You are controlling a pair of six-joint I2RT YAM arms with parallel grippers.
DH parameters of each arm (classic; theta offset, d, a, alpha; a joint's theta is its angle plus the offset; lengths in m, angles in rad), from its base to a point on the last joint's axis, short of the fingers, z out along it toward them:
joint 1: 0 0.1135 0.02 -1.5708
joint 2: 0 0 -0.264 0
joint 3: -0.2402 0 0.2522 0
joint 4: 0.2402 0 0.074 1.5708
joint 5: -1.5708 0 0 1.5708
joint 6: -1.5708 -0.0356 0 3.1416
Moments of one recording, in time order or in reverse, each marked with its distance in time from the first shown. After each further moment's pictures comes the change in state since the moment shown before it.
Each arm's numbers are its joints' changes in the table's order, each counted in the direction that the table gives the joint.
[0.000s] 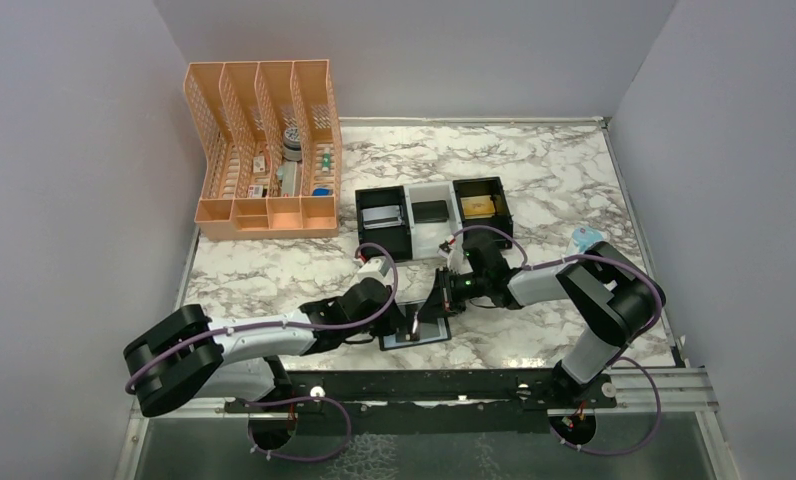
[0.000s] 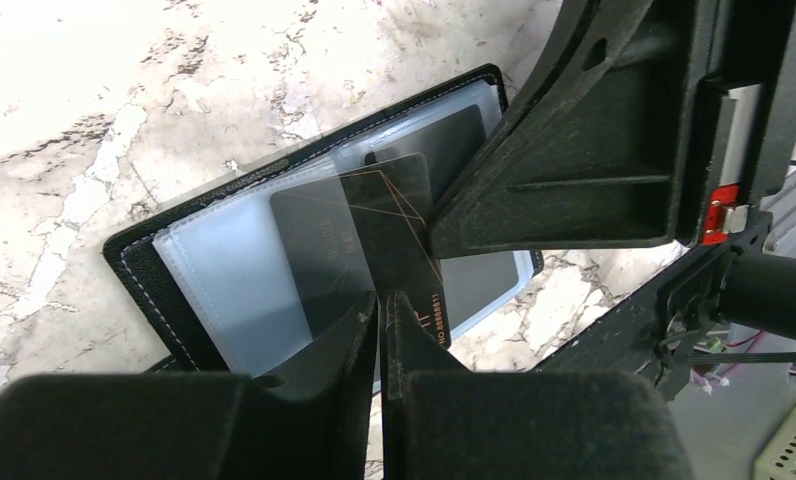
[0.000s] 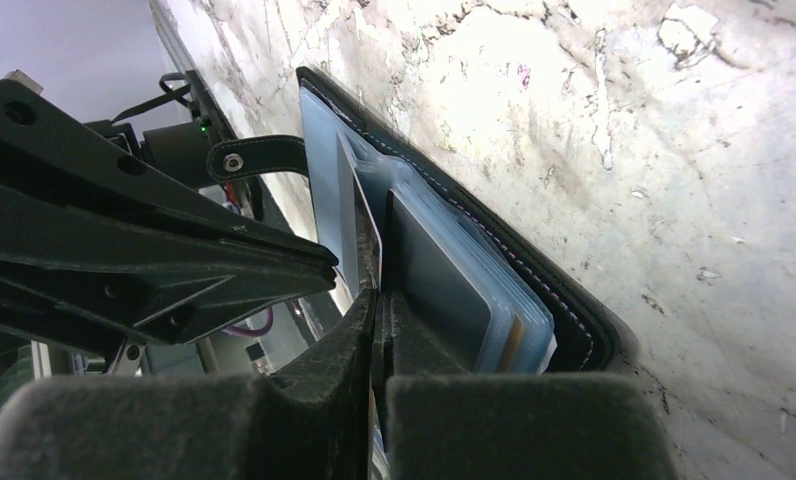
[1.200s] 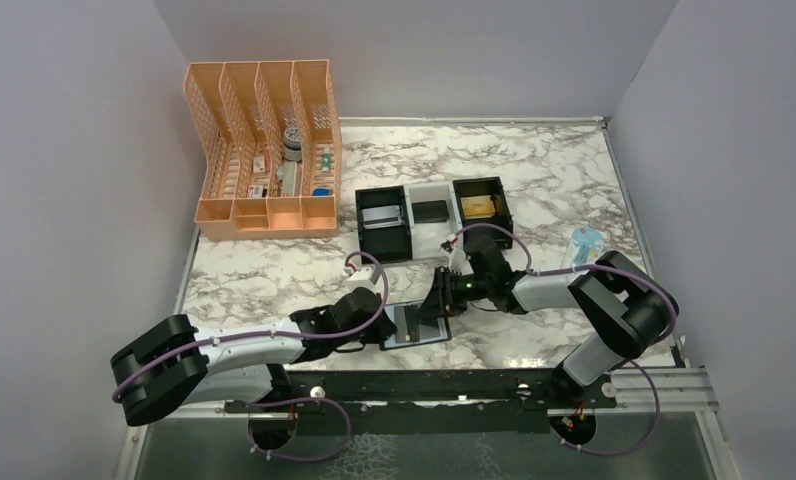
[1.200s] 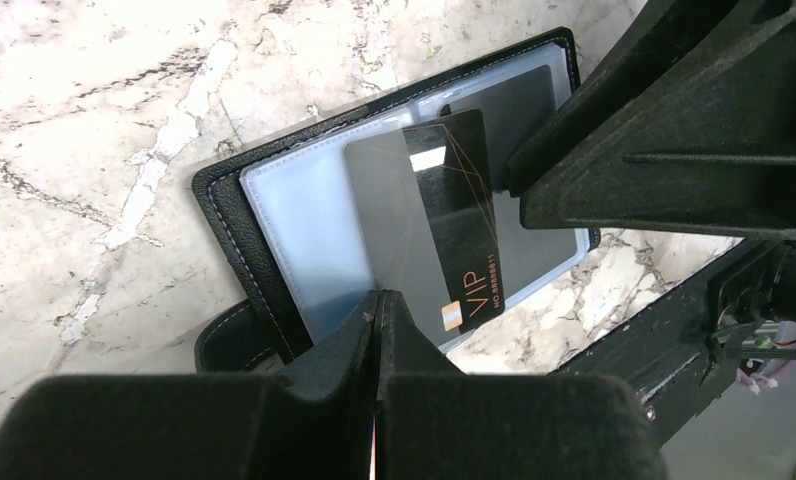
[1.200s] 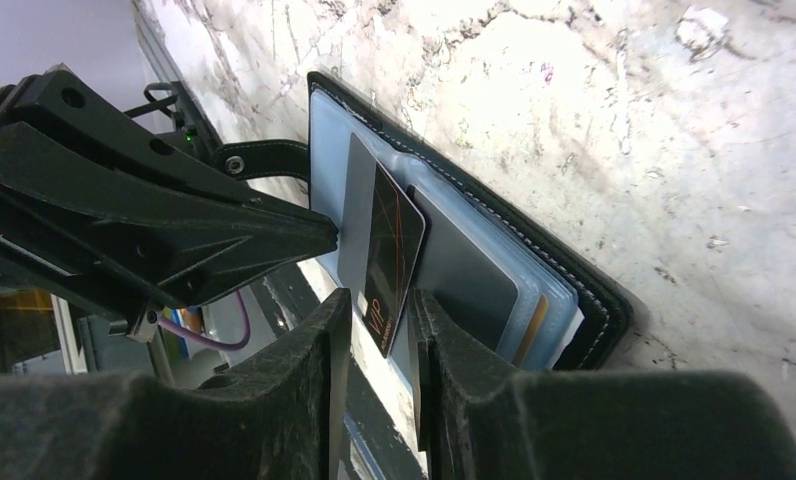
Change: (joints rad) left arm -0.019 -0.088 0.077 0.047 0.050 0.004; right arm 0.027 -0.081 0.031 0.006 -0.080 0.029
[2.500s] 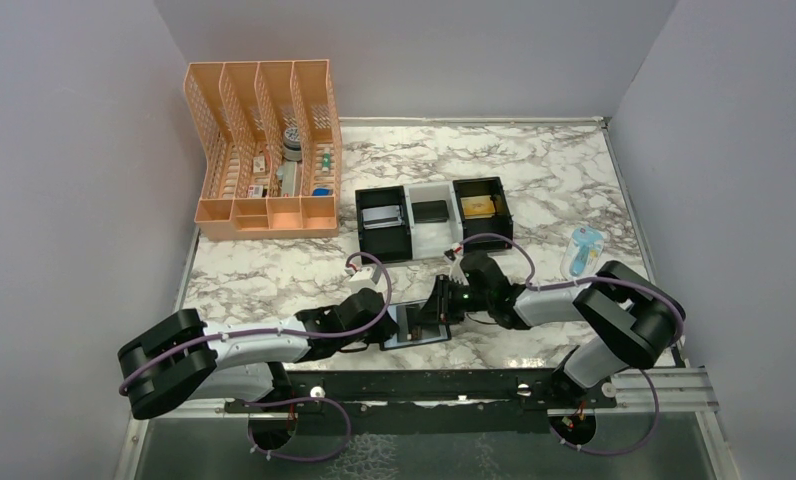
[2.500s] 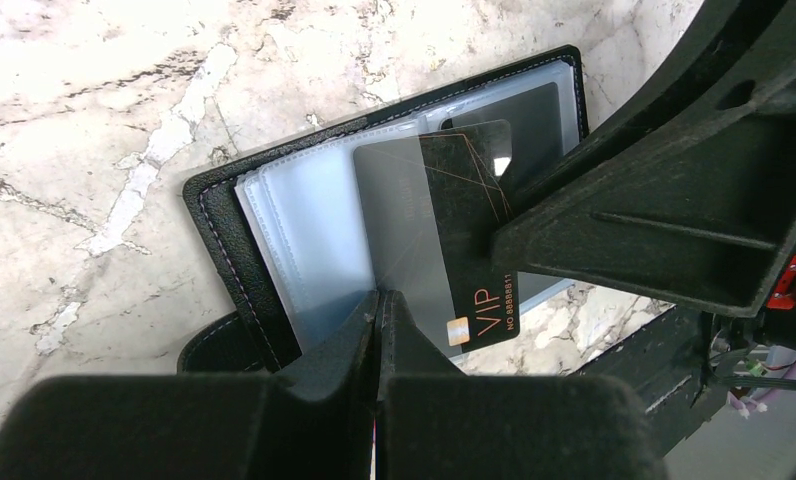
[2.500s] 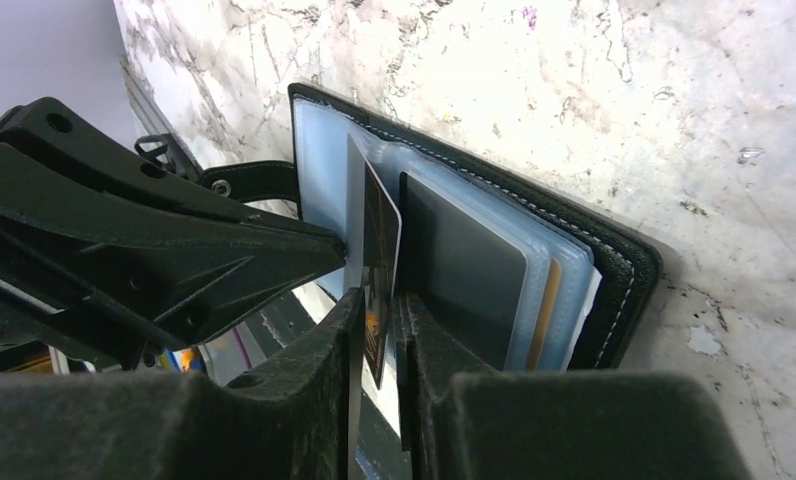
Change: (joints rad) left arm -0.019 0.054 -0.013 -0.015 0.037 0.054; right arm 0.118 -0.066 0.081 -0.077 -0.235 -0.154
